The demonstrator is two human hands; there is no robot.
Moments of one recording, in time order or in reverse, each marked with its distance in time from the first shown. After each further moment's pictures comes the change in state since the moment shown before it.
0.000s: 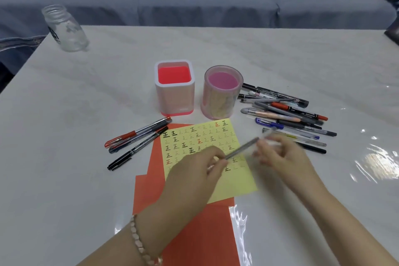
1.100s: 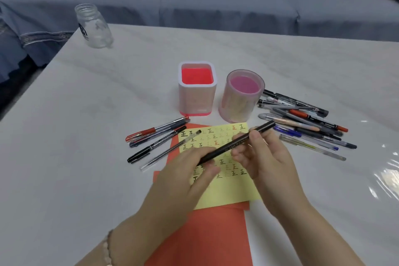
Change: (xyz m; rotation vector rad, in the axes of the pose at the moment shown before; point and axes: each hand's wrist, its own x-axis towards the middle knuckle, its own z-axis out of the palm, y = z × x) left_hand -0.032 -0.023 -0.033 -0.048 0.176 0.182; right_hand -0.033 -0.054 0.063 0.701 -0.194 -0.052
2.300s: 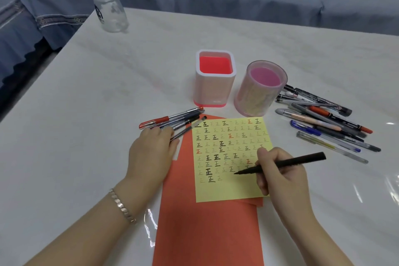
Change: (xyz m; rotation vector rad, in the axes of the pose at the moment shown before) left_hand 0.017 -0.083 -0.026 0.722 0.178 -0.223; right_hand -0.009 0.030 -0.016 -0.423 0.140 -0.077
